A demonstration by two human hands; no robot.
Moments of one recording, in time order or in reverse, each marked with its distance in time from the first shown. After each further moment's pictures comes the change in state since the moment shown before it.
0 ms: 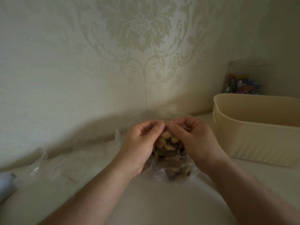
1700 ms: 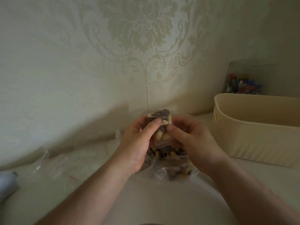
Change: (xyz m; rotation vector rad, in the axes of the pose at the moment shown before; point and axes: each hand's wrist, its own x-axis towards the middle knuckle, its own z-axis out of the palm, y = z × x) left_hand 0.001 0.010 -0.001 -0.141 0.054 -0.050; right_hand 0.004 0.010 0.000 0.132 -0.123 0.030
